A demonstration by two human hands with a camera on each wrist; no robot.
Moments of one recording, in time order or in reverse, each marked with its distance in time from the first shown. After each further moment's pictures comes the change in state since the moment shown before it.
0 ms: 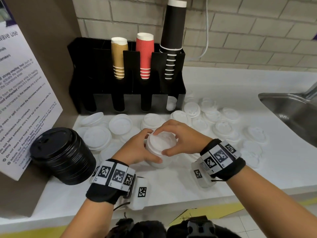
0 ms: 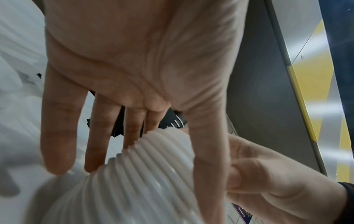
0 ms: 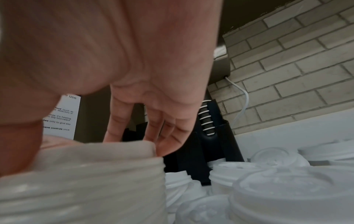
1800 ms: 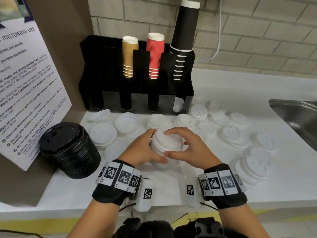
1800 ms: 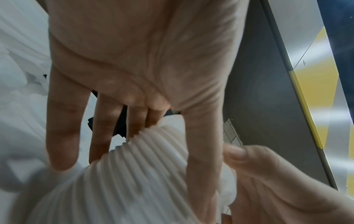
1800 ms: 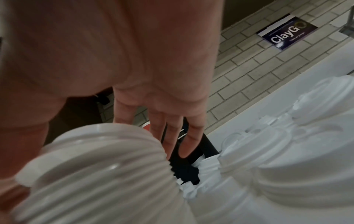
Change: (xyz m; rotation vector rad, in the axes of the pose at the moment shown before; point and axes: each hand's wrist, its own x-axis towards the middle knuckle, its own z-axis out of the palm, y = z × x) left_hand -0.003 -0.004 0.007 -0.073 0.057 0.045; right_hand -0.023 0.003 0.026 0.279 0.262 0.097
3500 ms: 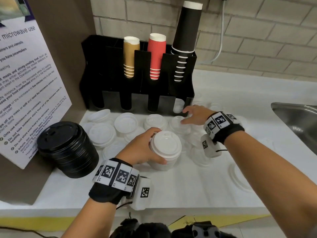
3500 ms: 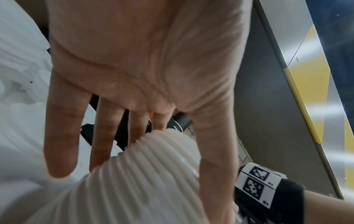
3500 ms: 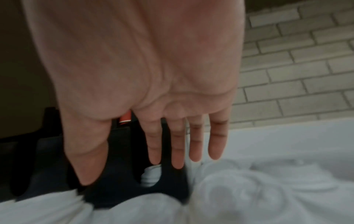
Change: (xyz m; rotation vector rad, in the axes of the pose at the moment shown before) left_hand 0.001 0.009 -0.003 0.091 -0.017 -0.010; right_hand 0.117 0.034 -0.071 -0.717 -0.288 0.405
